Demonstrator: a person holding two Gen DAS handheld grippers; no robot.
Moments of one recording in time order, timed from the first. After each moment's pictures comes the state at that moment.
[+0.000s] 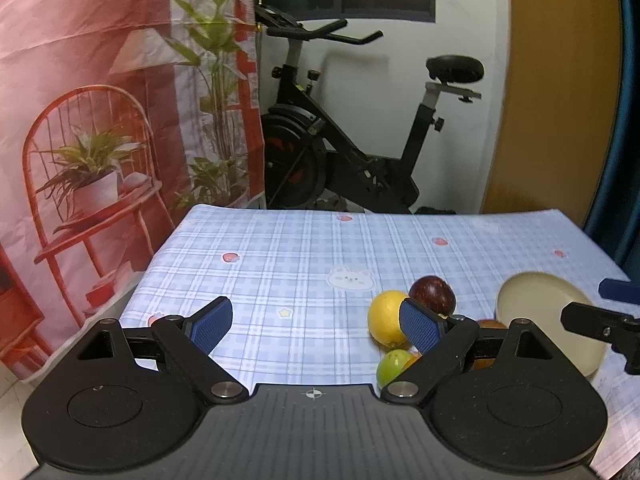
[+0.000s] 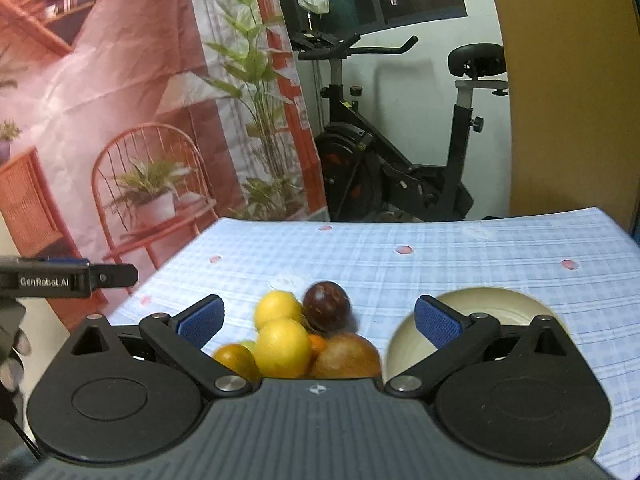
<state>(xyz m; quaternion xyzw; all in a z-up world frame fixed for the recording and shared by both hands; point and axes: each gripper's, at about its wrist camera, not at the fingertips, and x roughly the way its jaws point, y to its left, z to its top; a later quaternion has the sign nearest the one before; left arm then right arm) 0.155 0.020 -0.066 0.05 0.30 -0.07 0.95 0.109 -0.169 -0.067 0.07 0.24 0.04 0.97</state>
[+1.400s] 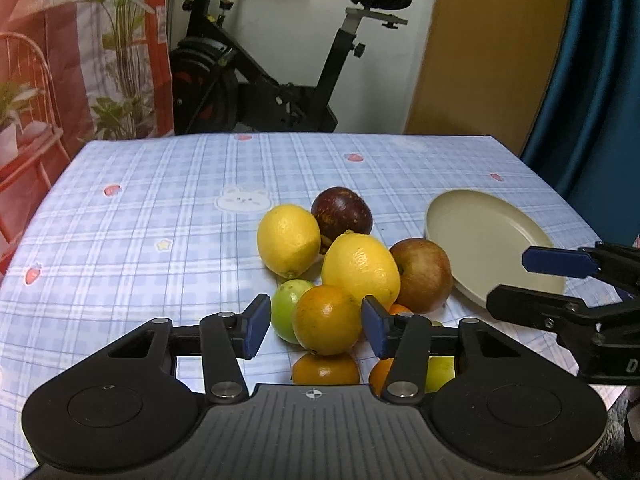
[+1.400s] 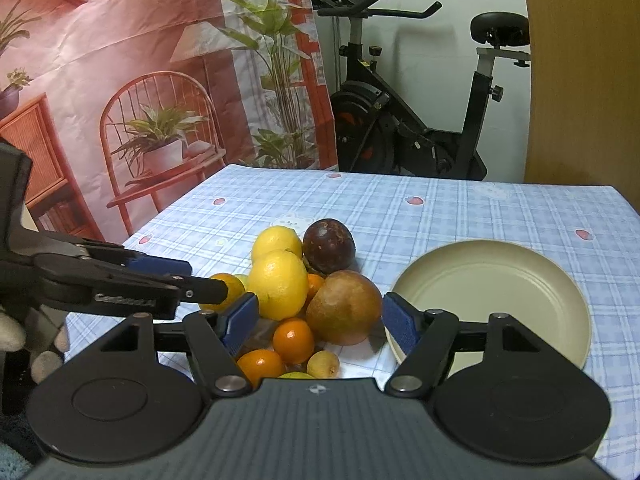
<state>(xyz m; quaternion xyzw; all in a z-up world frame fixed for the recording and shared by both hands) 0.181 -0.020 -0.136 0.03 0.38 -0.19 0.91 0.111 -0.165 -0.101 0.05 0.29 0.07 0.95</state>
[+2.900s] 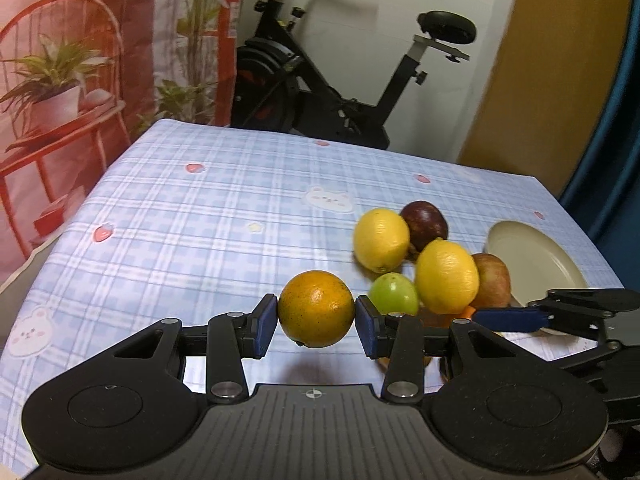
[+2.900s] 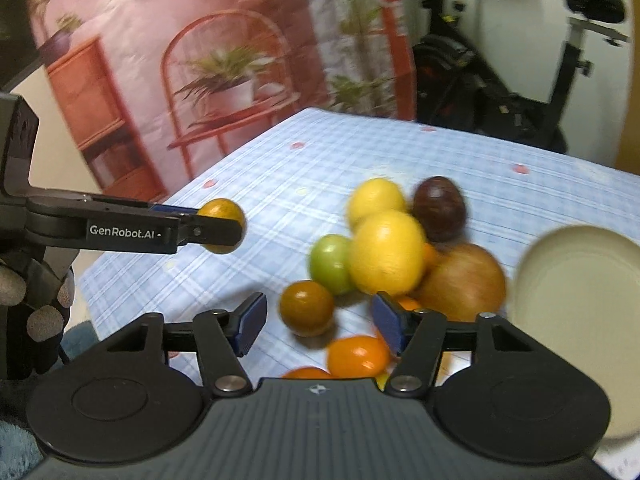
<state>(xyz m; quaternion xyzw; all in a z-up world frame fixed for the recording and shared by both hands) 0.167 0.054 -0.127 -0.03 0.37 -0.13 0.92 0.156 -0.101 -0.129 0.01 0.37 0.19 0.91</state>
